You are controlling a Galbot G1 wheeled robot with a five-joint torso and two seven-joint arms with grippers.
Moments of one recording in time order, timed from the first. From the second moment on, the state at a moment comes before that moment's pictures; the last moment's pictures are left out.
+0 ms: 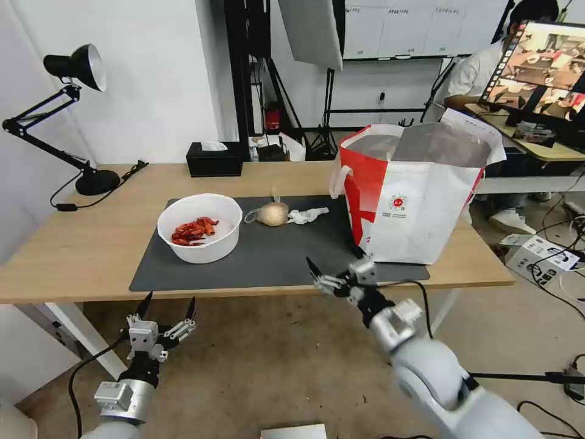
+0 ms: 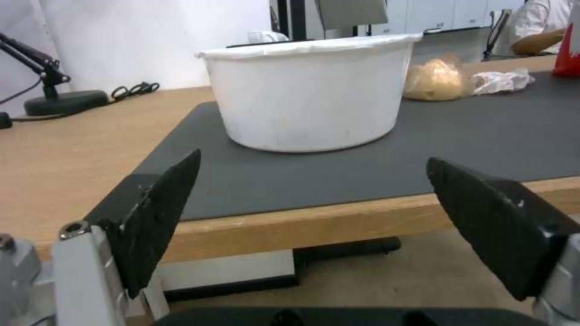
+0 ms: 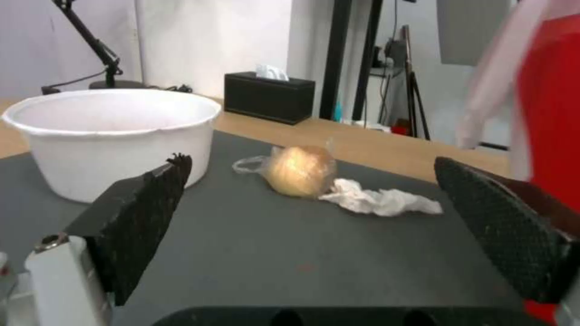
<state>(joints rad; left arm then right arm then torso) 1.70 -1.15 -0.59 -2.00 -0.28 -0.26 -0.08 -1.02 1.00 -0.03 2.01 0.41 -0.12 0.19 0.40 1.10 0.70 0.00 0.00</state>
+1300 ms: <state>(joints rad) 1.71 -1.15 -0.58 -2.00 -0.27 -0.25 -0.09 -0.49 1.28 -0.22 1.54 0.76 -0.36 0.61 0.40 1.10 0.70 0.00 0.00</state>
